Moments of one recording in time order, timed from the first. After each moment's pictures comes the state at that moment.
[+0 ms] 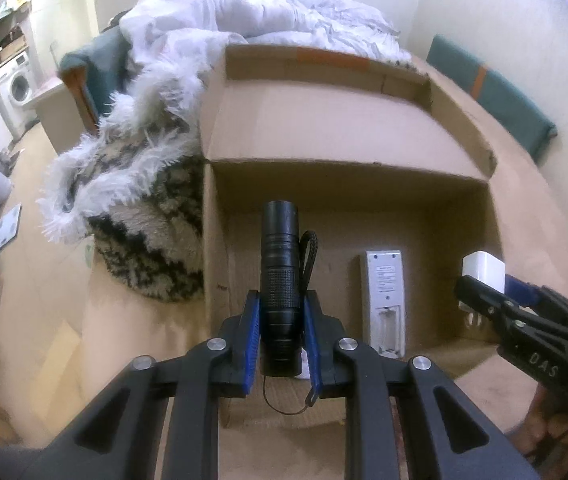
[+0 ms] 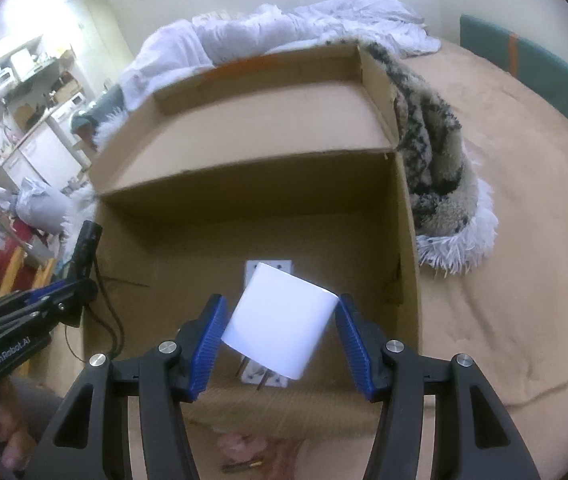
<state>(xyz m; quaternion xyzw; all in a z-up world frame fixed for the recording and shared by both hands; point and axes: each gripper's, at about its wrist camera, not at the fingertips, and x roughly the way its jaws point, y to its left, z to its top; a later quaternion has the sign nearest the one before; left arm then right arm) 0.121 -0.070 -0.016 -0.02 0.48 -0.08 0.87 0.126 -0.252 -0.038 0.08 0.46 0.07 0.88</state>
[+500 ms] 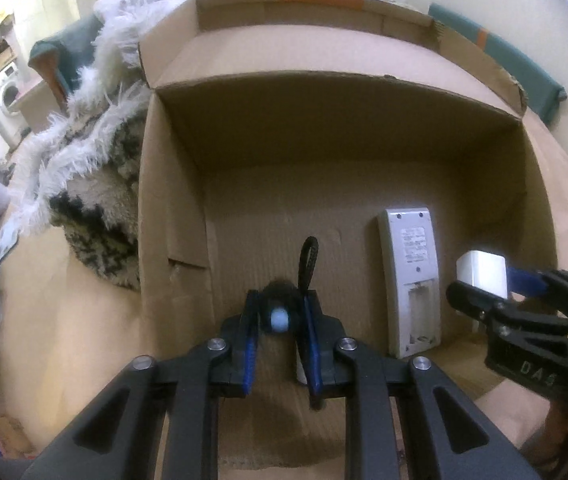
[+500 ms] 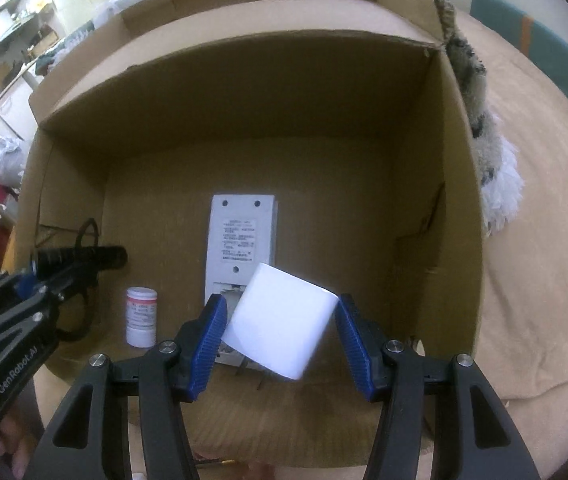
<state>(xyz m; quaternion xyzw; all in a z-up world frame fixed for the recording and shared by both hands) 0.133 -0.091 -0.074 0.03 0.50 -0.08 0.86 0.147 -0.236 -0.093 0.03 0.54 0.05 0.84</state>
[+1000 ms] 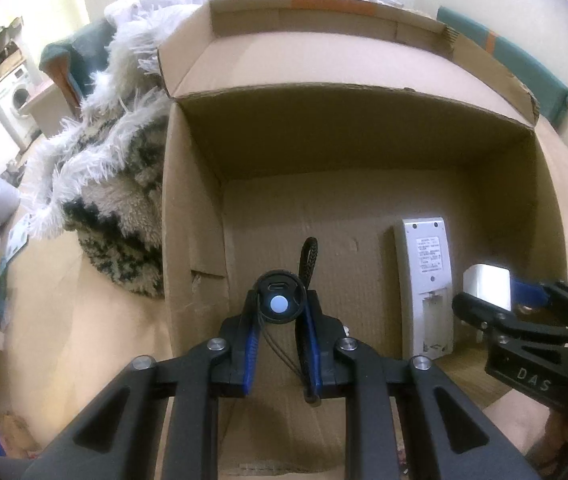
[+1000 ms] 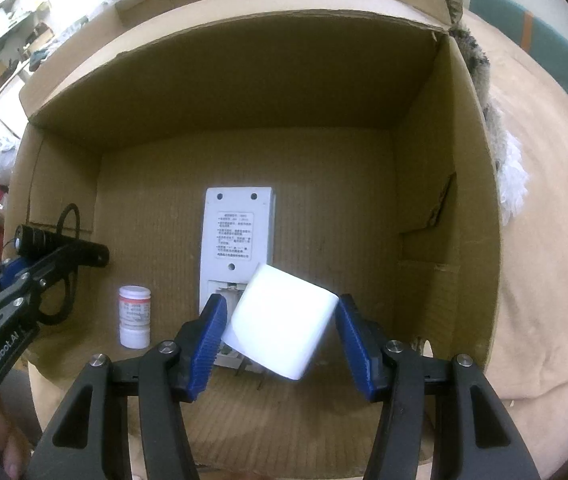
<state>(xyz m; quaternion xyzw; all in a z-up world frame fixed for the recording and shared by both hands) 0.135 -0.085 -0.070 0.03 0.49 -0.06 0.87 0.154 -0.239 -0.105 0.04 0.55 0.05 0.83</state>
